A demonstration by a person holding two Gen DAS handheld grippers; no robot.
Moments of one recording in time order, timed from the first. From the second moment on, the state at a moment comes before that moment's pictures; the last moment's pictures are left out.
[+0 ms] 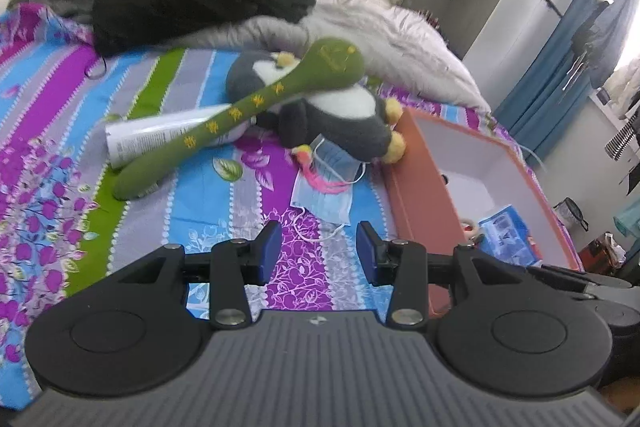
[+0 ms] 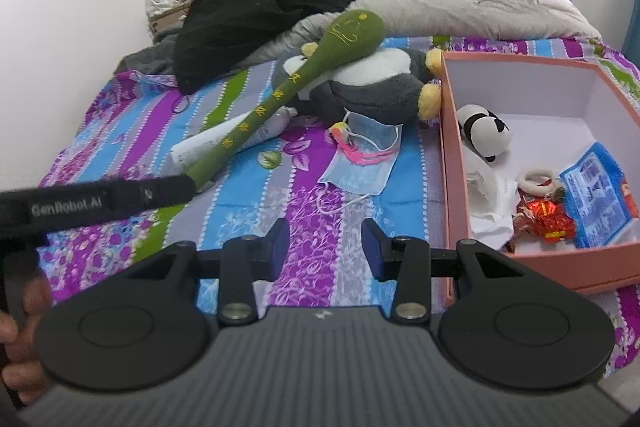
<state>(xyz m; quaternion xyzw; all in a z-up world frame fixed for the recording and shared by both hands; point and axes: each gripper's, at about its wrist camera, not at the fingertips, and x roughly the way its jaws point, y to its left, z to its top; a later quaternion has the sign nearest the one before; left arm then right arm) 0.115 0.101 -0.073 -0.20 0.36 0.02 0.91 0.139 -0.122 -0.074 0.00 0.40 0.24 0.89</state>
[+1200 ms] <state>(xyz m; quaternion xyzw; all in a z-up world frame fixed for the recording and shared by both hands) 0.388 0.135 -0.236 -0.20 0.42 -0.03 0.88 0.314 -0.051 -0.233 -0.04 0.47 0.20 0.86</state>
